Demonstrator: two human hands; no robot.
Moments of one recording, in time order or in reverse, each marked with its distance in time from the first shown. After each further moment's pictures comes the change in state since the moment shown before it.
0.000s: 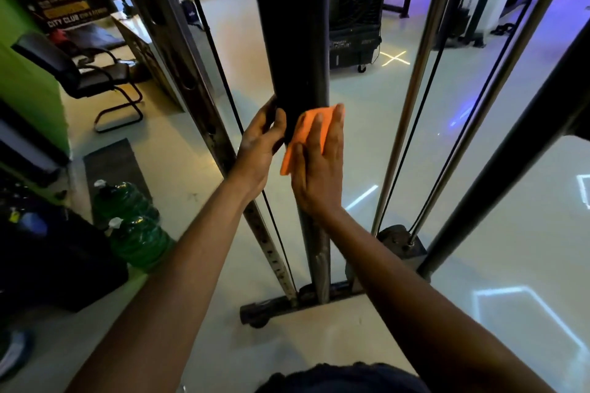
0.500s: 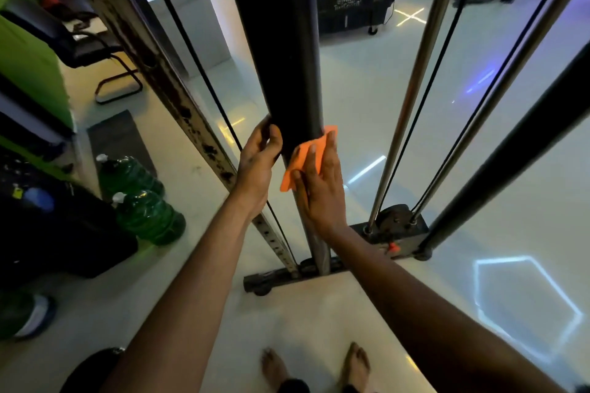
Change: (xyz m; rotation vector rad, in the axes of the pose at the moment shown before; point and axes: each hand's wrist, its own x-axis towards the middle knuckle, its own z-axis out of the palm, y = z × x) left_hand -0.021 -0.055 0.022 -0.031 0.094 -0.192; right_hand -0.067 0.057 -0.004 0.003 -0.228 -0.007
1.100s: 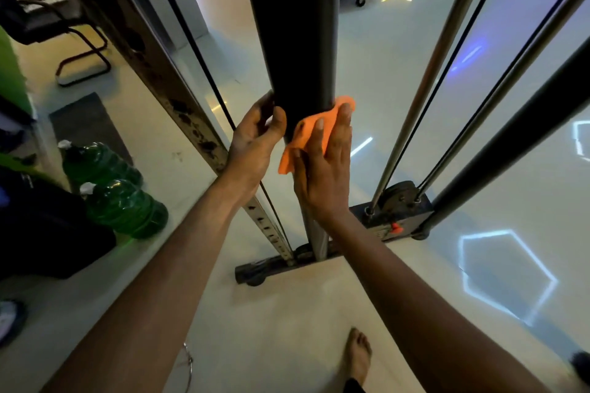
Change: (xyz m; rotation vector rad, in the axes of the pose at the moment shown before) left_hand 0.024 -0.067 -0.024 0.075 -0.126 0.065; right_hand -0.023 0.031 0.053 -0.126 0.151 -0.004
